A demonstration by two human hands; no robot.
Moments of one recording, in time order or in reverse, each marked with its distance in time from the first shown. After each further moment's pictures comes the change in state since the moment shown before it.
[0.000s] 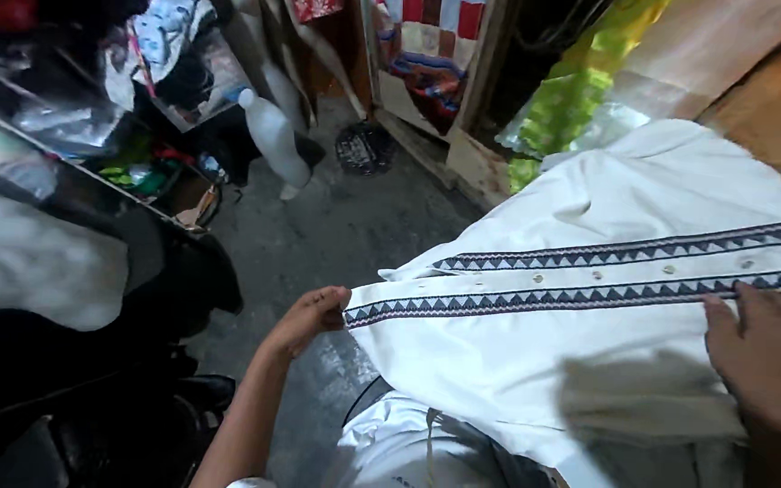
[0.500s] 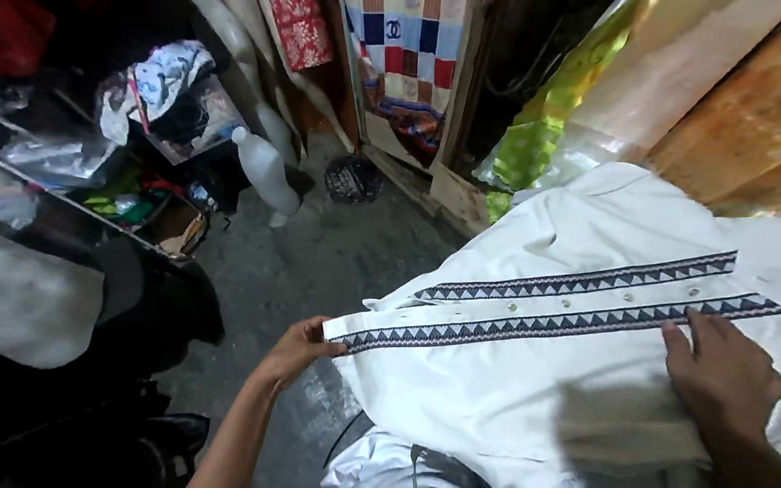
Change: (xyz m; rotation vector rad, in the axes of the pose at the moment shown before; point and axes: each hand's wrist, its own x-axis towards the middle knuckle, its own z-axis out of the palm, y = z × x) left_hand 0.007 -0.007 0.004 0.060 -0.068 0.153; right_hand -0.006 -0.004 -0.001 0.010 0.046 0.007
